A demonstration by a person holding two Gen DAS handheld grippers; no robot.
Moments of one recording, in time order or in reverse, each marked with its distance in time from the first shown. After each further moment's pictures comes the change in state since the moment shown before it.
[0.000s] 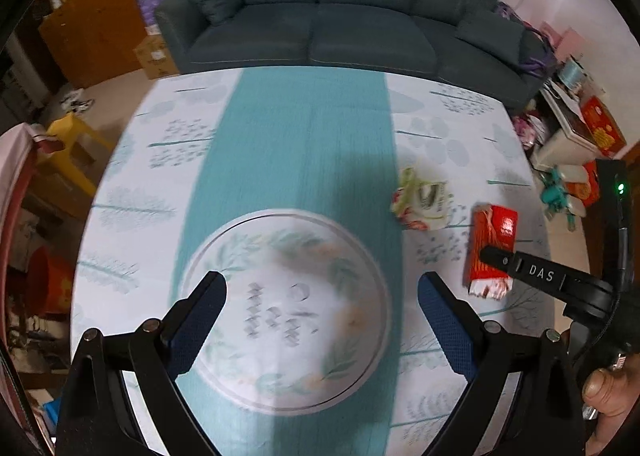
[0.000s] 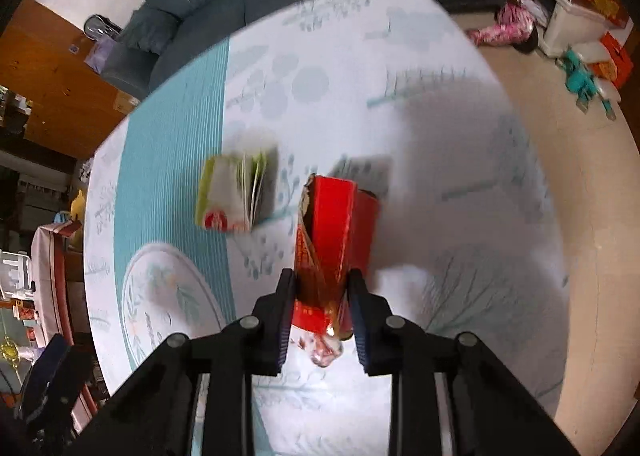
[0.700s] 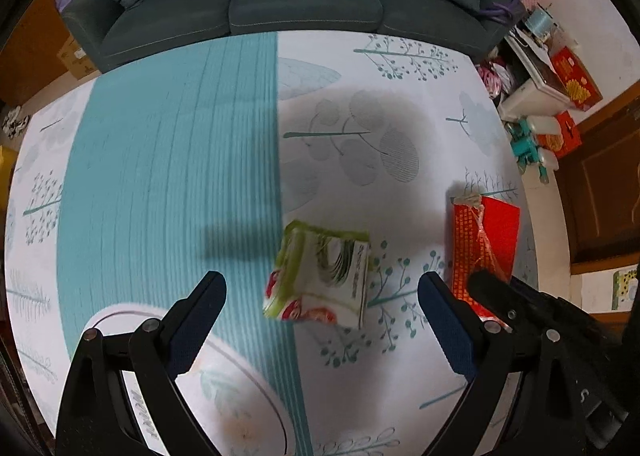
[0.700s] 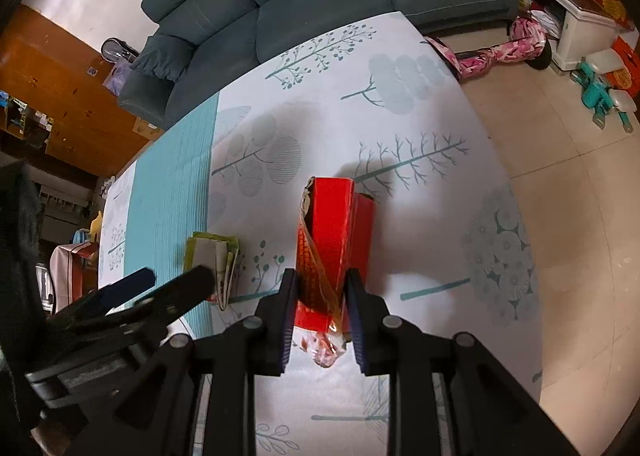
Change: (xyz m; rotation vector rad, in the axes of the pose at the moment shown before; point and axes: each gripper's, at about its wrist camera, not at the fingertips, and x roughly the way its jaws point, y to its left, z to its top) left arm 0.117 -0.092 0.070 0.117 0.176 -0.129; right arm 0.006 -0.033 0.047 -0.003 -0.066 0.100
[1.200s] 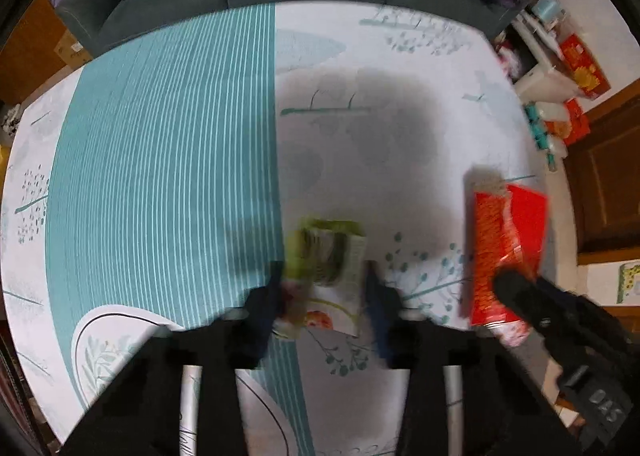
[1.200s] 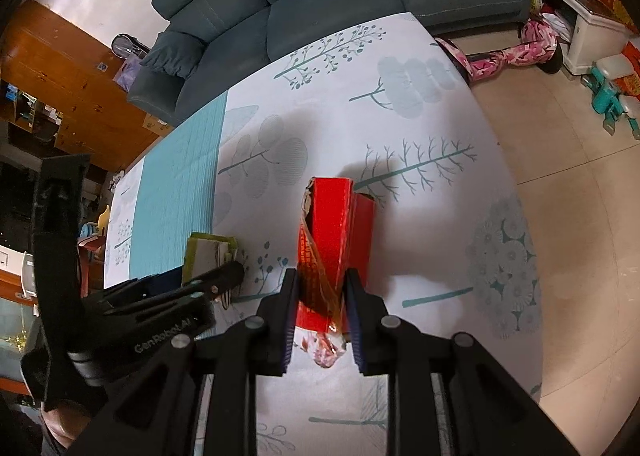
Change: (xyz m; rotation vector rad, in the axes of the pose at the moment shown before) left arm 0.020 -0.008 0.001 0.009 0.038 0.017; right arm 0.001 -0.006 0.003 -0.022 0.008 0.037
